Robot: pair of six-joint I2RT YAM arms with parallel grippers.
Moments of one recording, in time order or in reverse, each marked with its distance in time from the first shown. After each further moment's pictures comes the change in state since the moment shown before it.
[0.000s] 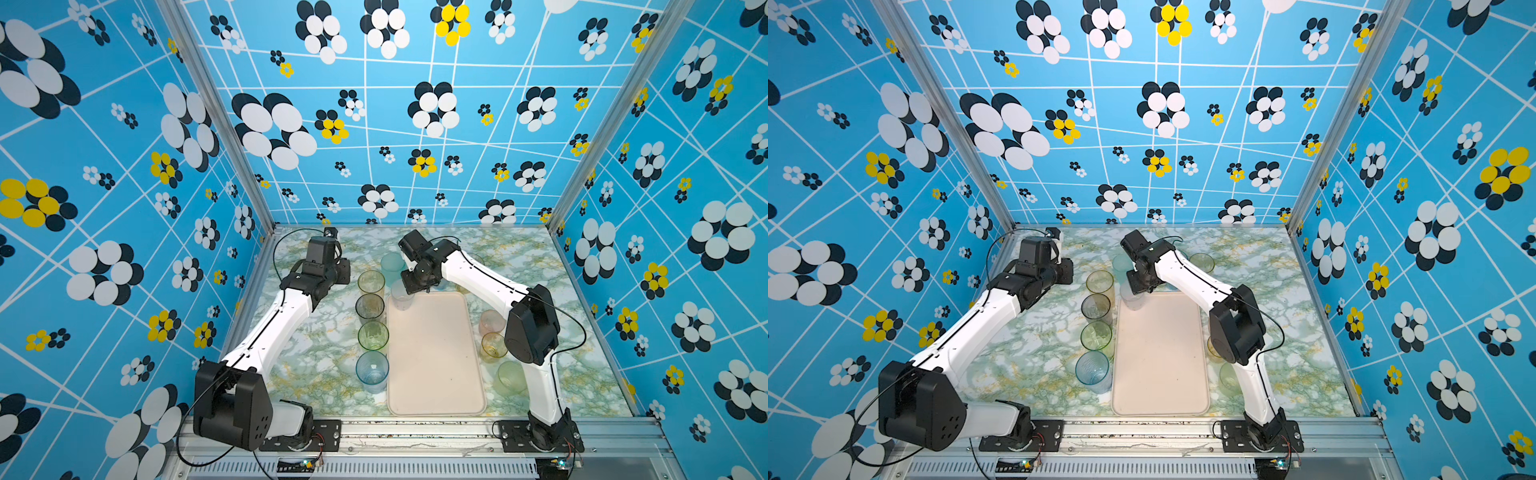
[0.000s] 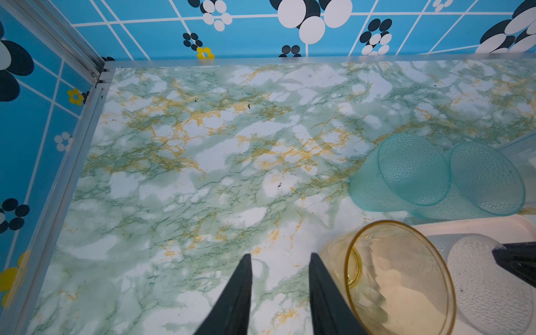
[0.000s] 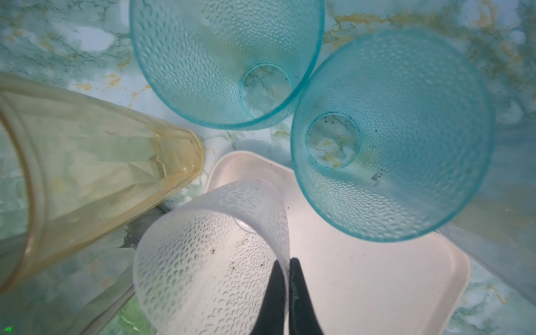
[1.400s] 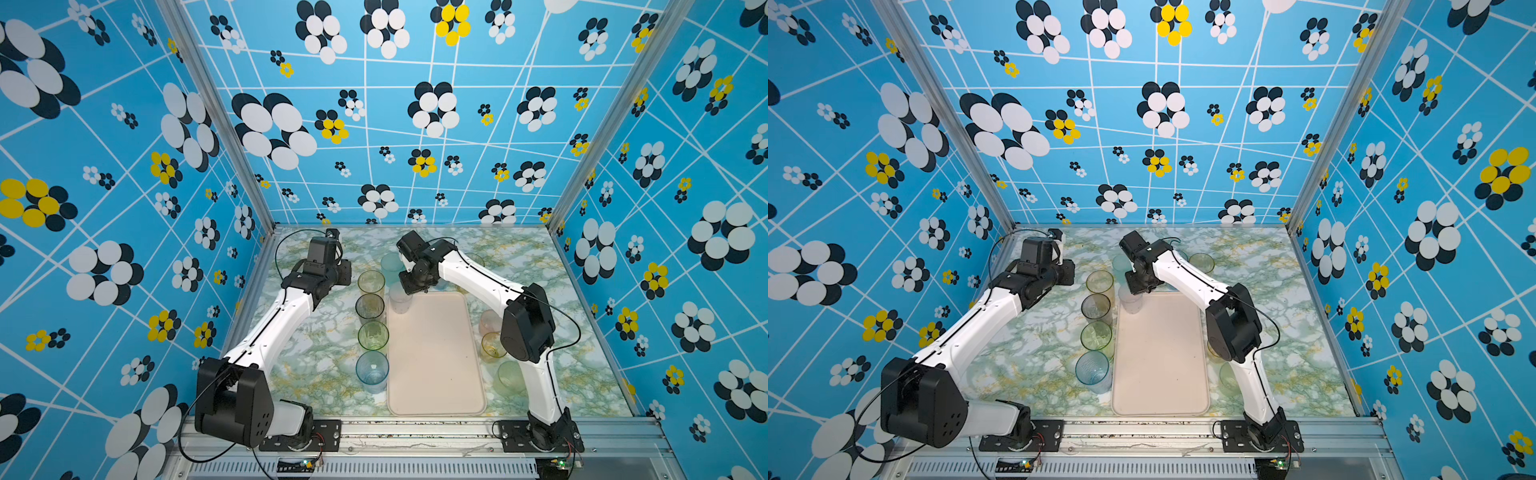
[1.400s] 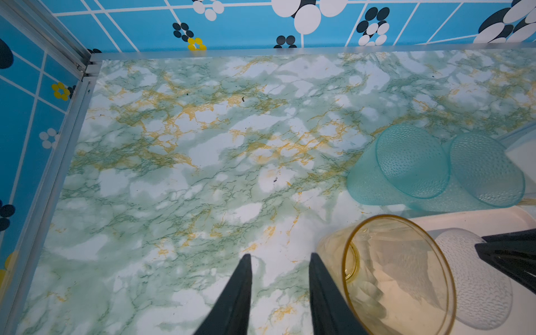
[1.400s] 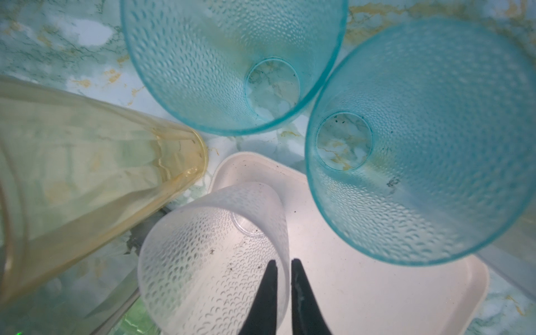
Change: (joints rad) left arm 0.001 0.014 0.000 -0.006 0.023 0.004; right arm 0.000 0.026 0.022 -0.009 -0.021 0.001
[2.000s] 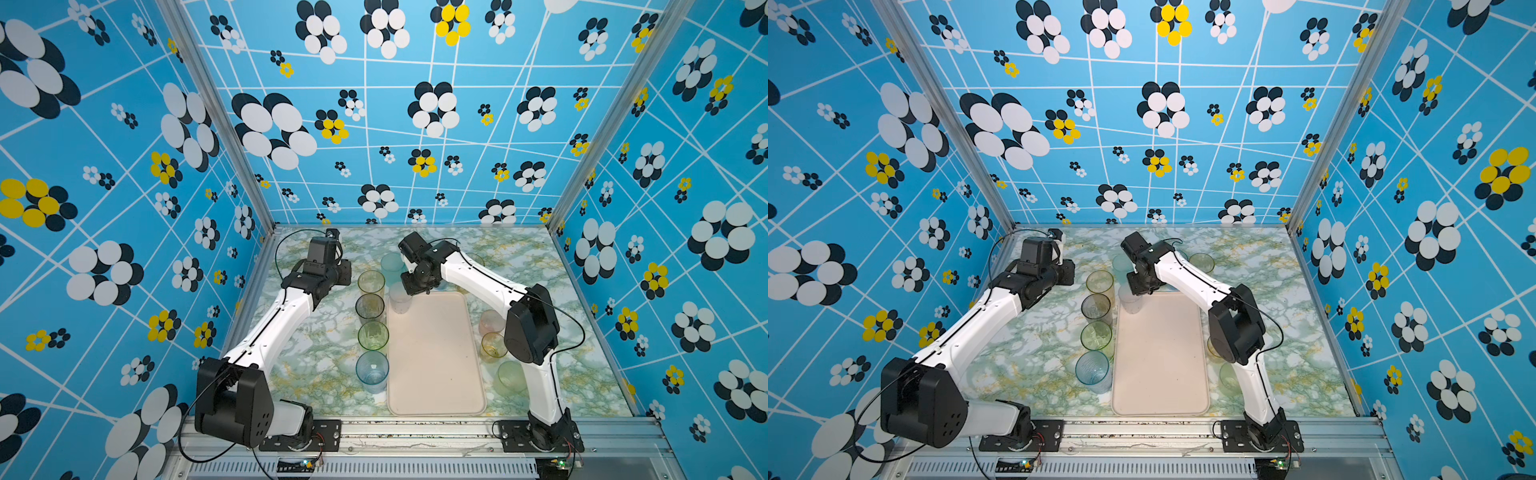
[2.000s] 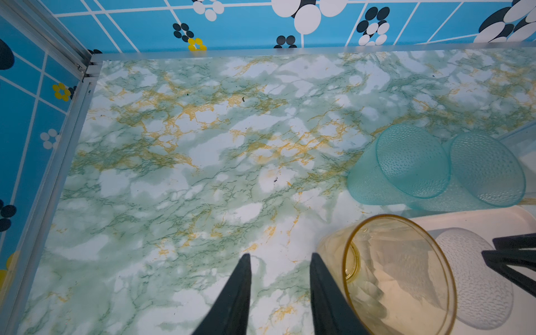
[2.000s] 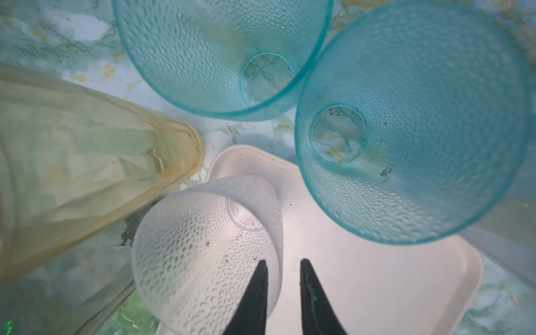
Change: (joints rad) left arm -0.001 -0.002 0.000 -0.001 -0.001 0.003; right arm 0.000 -0.056 -0.060 0.016 0.013 0.003
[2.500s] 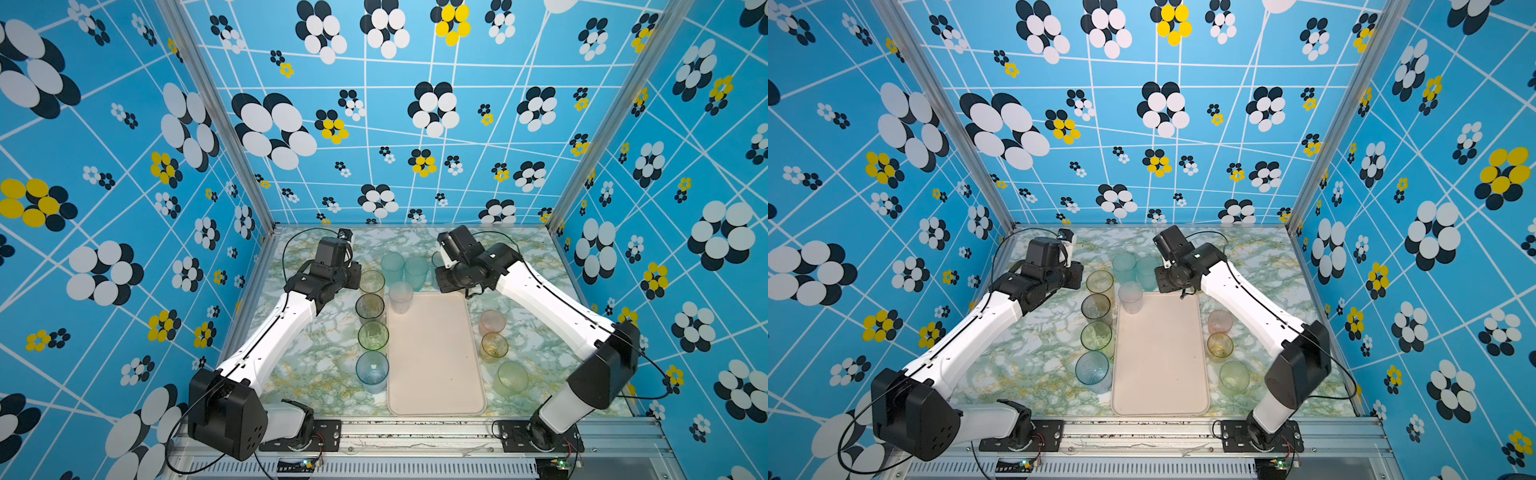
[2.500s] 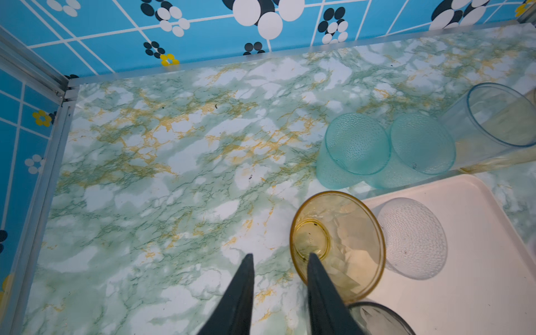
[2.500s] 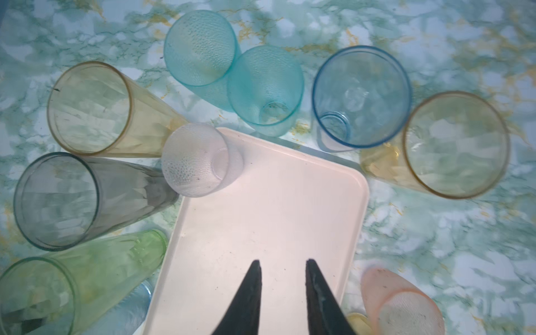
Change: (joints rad) left arm -0.130 -0.050 0.067 -0.106 -0.004 0.028; right arm -0.068 -0.517 -0.347 -0.013 0.103 0.023
